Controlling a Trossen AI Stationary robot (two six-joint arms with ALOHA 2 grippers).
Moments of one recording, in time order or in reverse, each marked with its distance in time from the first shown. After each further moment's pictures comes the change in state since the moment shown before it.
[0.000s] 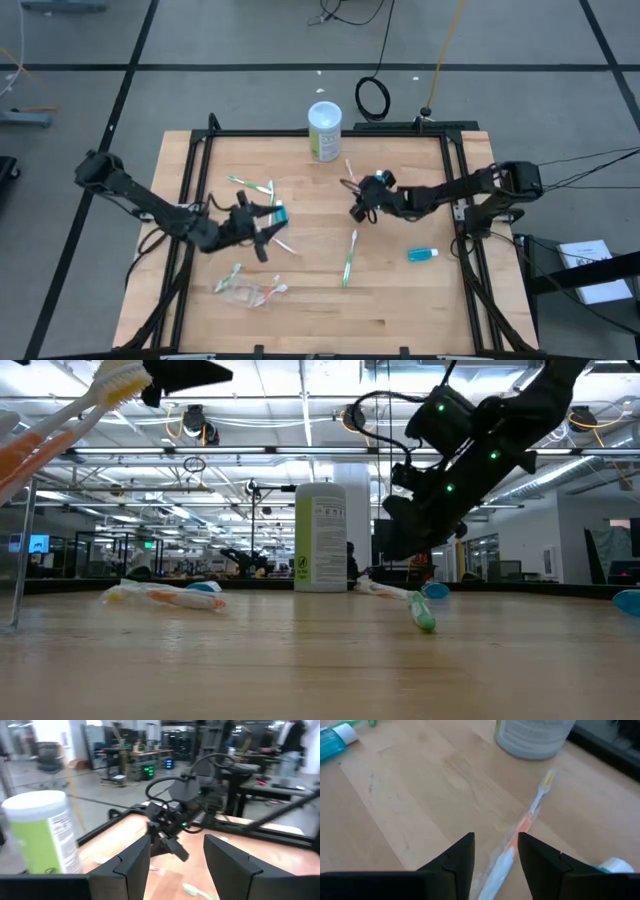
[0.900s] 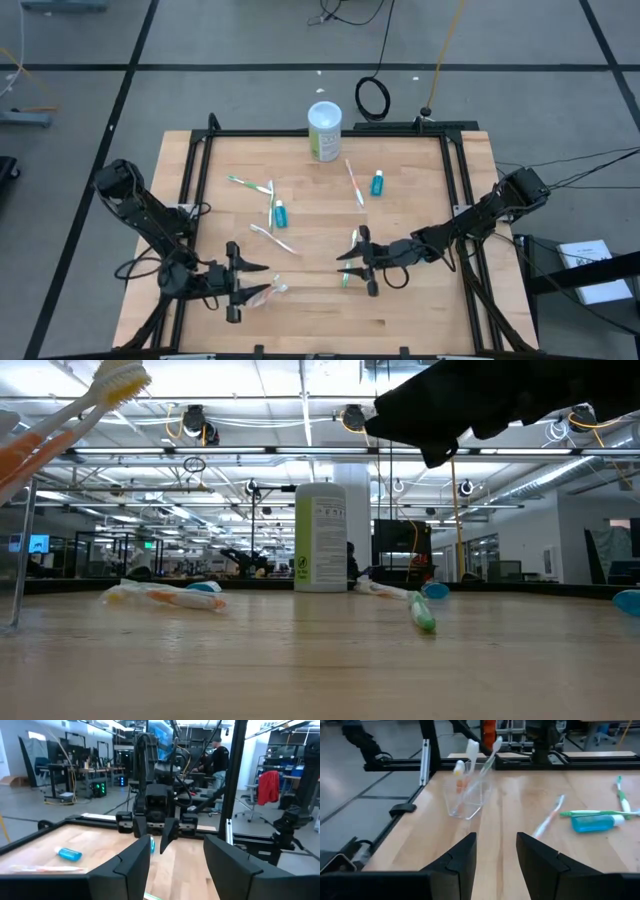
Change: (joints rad) left arm -0.463 0.295 0.000 0.520 -0.197 0.163; right arm 0.522 0.000 0.000 0.500 -0.203 -0.242
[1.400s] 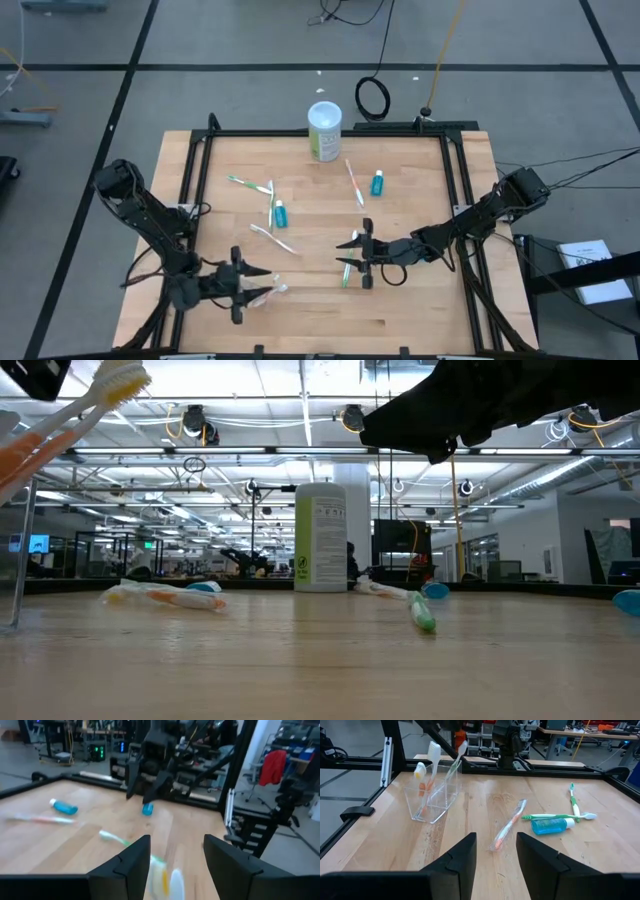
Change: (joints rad) left arm -0.016 0.000 0.000 -0.342 0.000 -0.403; right arm -0.002 0.000 0.000 0.001 0.160 -0.067
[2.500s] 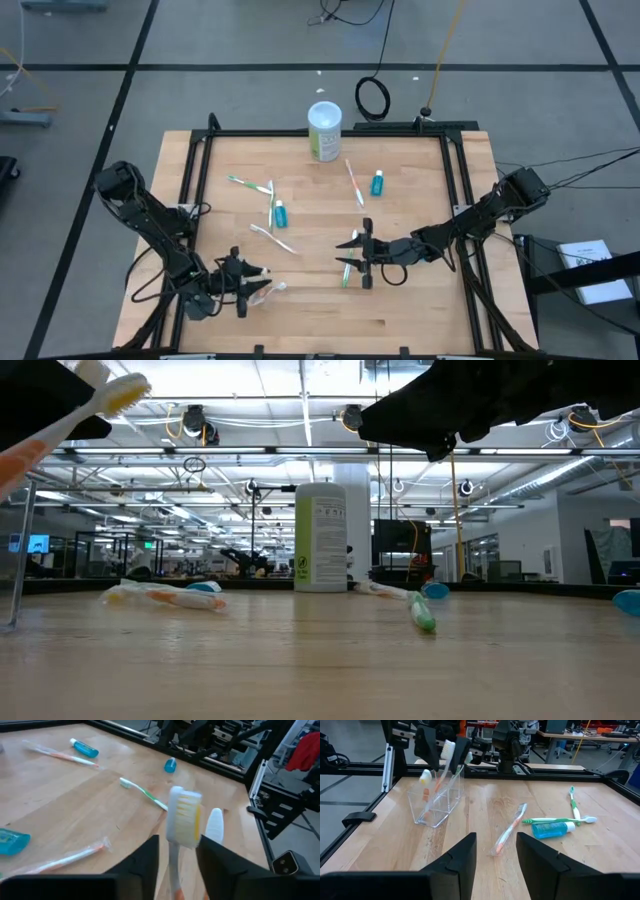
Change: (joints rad) left arm 0.008 0.022 -0.002 -0.430 0.024 -0.539; right arm 0.000 0.000 0.000 0.023 0.000 0.000
